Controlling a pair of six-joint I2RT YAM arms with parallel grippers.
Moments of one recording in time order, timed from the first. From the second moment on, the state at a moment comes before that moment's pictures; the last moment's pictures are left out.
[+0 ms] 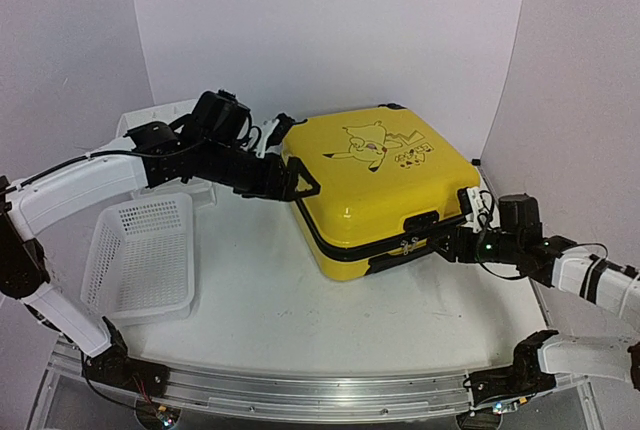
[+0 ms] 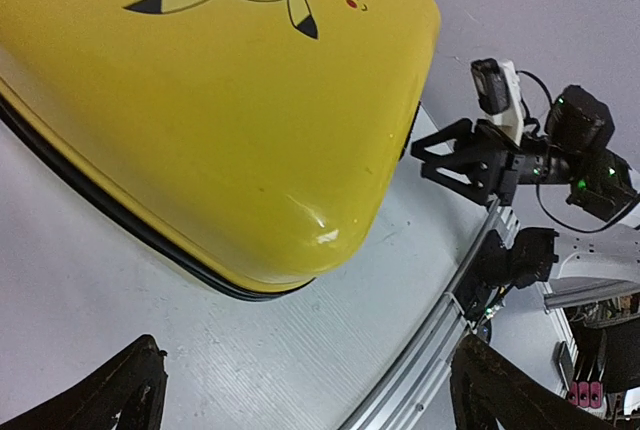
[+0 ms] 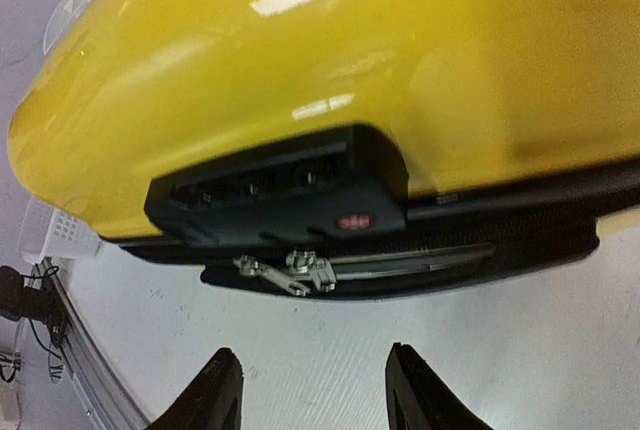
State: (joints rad) left arm -0.85 1.50 1.46 -0.56 0.27 -0.46; right arm 0.33 0.96 0.47 -0.11 -0.44 0.36
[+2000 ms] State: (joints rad) left arm -0.96 1.42 1.27 -0.39 0.23 -0.56; right arm 0.48 1.28 0.31 0.54 -0.28 0.42
